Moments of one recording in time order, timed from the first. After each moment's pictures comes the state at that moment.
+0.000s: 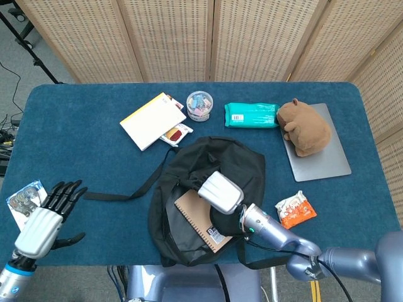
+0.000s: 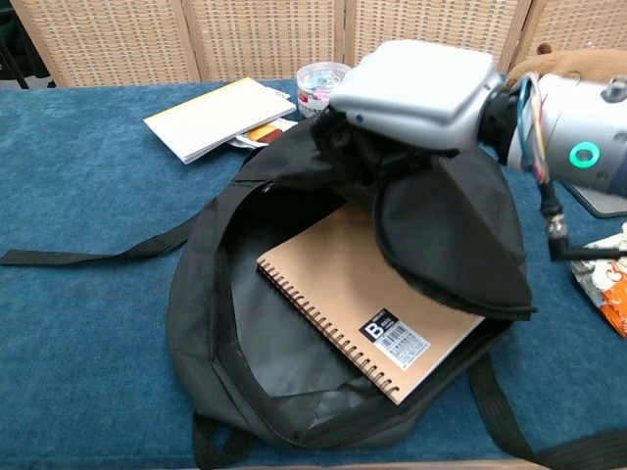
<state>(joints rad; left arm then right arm) -0.15 -1.14 0.03 -1.70 1.85 1.47 -0.01 0.90 -1.47 0.07 -1.58 -1.47 1.04 -0.51</state>
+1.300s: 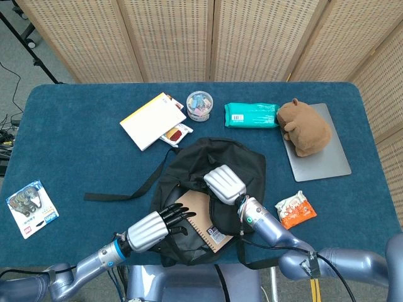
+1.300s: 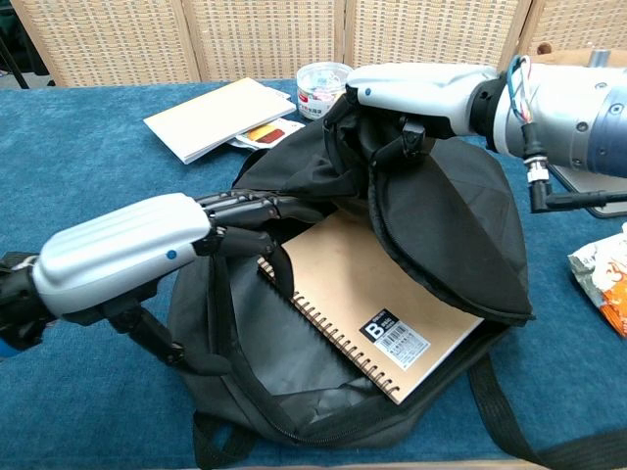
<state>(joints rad) -0.56 -1.69 0.05 -1.27 2.04 1.26 -0.24 0.89 -1.45 0.21 -1.72 -1.08 0.88 -0.37</state>
